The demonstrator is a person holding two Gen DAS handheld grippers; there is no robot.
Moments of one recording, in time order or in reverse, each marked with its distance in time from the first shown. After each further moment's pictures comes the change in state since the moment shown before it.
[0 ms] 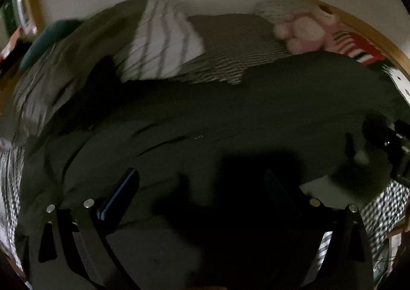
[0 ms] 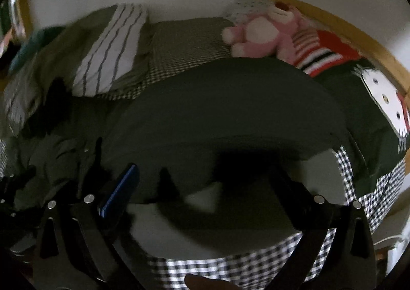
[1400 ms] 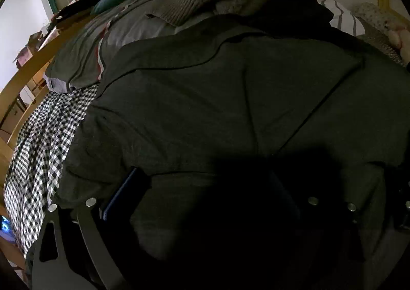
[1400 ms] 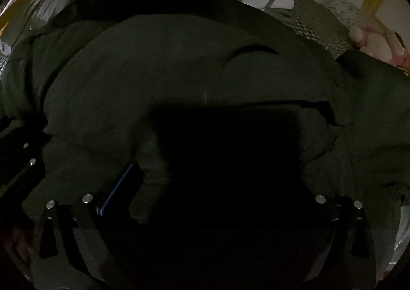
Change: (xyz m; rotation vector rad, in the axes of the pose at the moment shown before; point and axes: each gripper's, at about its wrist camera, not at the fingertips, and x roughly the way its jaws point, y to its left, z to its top) left arm 0.092 0.287 -0.090 -0.208 0.055 0.345; right arm 0.120 0.311 -0.089 -0.353 0.208 0.081
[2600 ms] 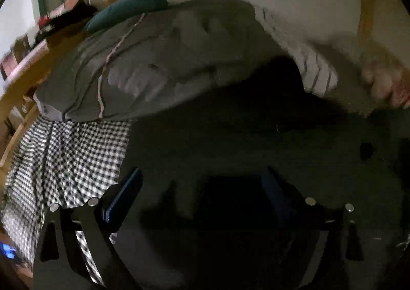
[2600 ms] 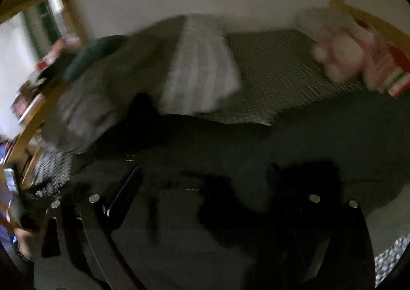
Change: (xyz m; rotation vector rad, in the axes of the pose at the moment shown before) left arm -0.062 0.038 0.061 0.011 -0.055 -0.116; right arm -0.157 -0.121 0.028 0.216 -0.330 0.268
